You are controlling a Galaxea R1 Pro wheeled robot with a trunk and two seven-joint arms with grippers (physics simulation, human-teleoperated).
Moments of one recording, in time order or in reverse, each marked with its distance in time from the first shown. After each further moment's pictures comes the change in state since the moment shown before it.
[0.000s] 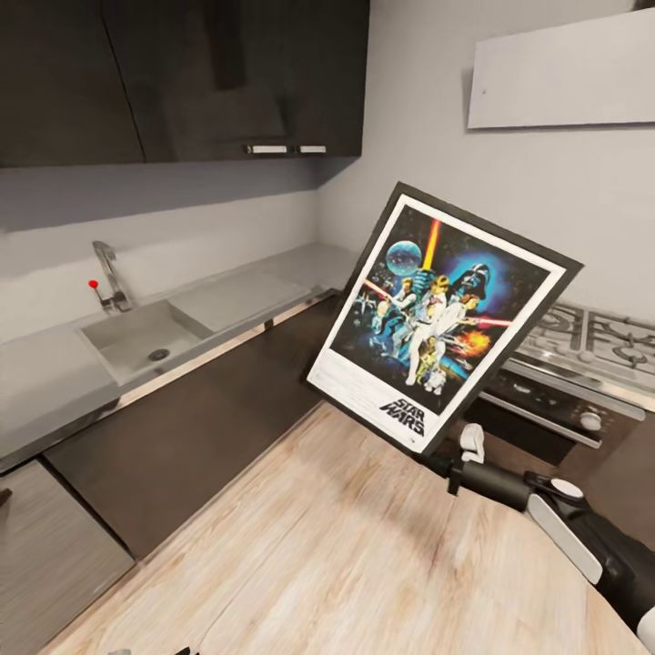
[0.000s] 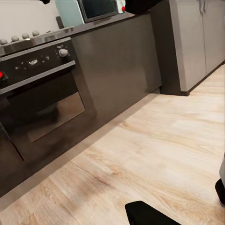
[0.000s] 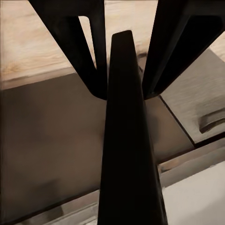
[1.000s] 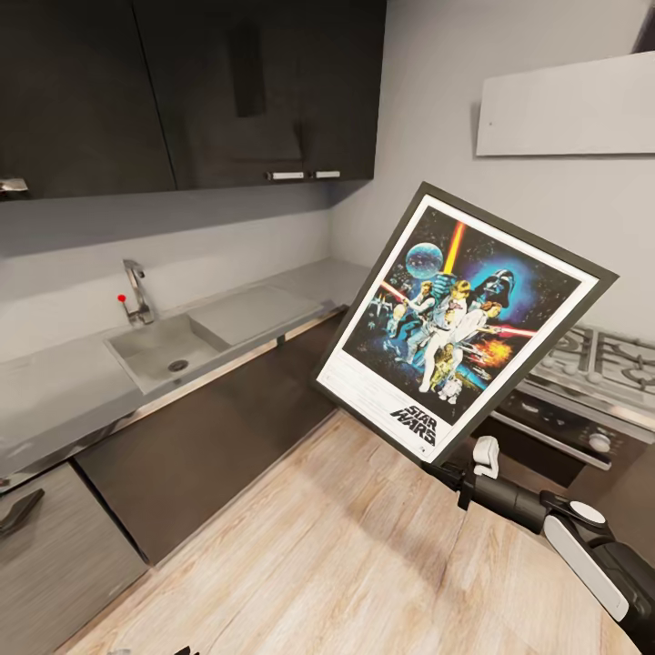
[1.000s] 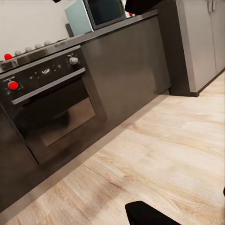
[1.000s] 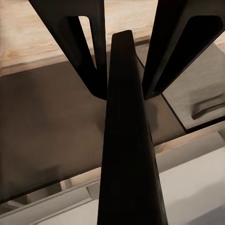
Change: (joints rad) left arm 0.000 0.000 0.000 -0.002 0.001 0.001 -0.002; right arm 0.129 -0.007 -0.103 -0.118 0.004 0.013 -0.036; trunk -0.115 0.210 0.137
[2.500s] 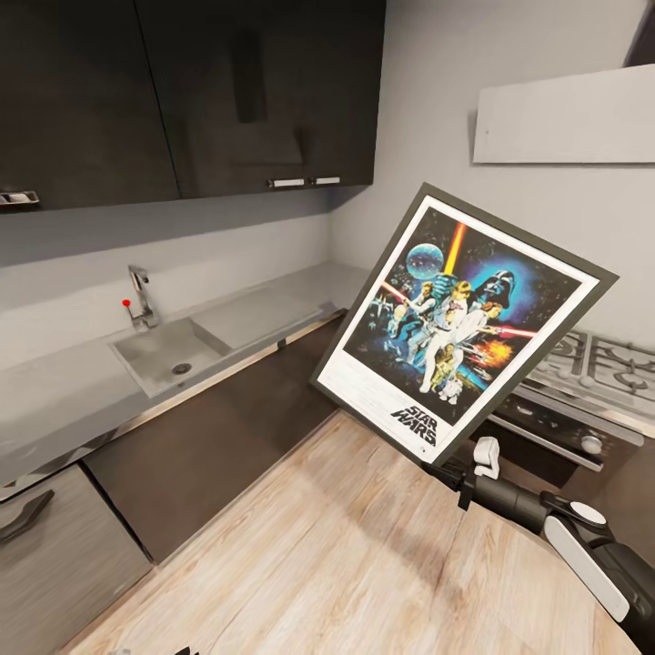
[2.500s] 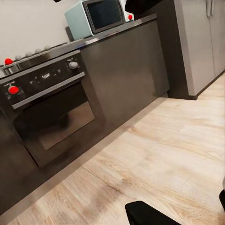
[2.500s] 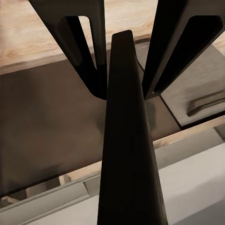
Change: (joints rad) left arm 0.000 0.001 0.001 0.000 -0.001 0.005 0.001; right arm 0.002 0.000 -0.002 0.003 -0.001 0.000 0.000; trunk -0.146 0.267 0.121
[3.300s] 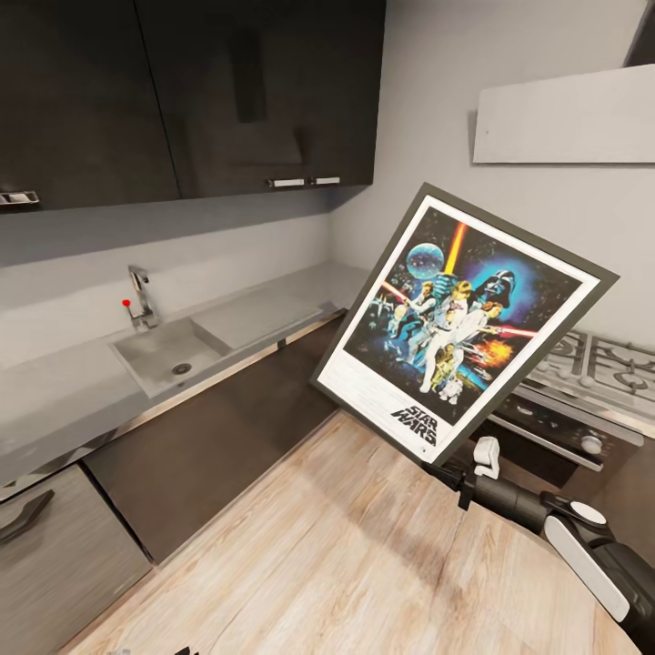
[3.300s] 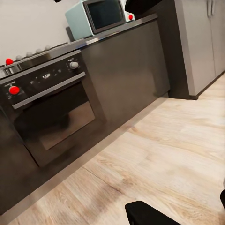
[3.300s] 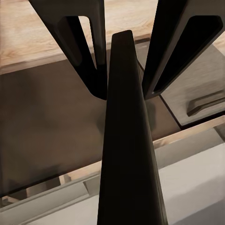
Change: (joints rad) left arm 0.000 -0.001 0.002 0.001 0.001 -0.002 -0.001; right arm 0.000 0.000 -0.001 0.000 0.000 0.000 0.001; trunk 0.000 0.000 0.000
